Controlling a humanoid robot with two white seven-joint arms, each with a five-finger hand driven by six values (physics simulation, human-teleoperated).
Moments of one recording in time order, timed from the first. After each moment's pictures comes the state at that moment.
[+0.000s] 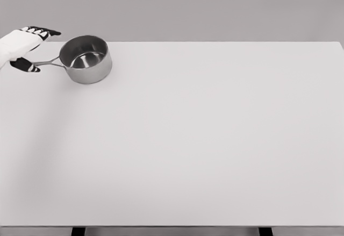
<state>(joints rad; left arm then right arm) -0.72 0.59 -0.21 -0.85 -0.86 -0.61 -0.27 0.04 0.00 -0.16 0.08 -0.01 -0.29 -0.03</state>
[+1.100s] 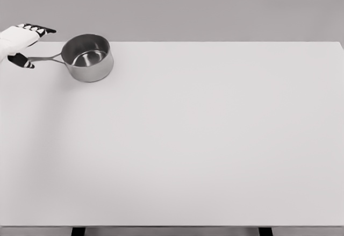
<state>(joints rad) -0.84 0.55 -0.21 -0.67 -1.02 -0.61 -0.23 0.04 0.00 -0.16 0.08 -0.01 -0.29 -0.03</state>
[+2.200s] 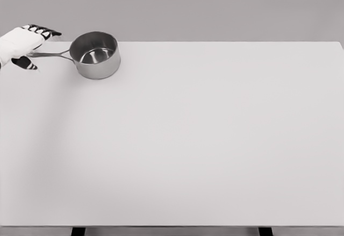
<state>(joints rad) -0.76 0.56 -0.20 -0.80 -1.04 -0.61 -0.23 0.04 0.00 -0.16 0.08 -0.01 -0.29 -0.03</state>
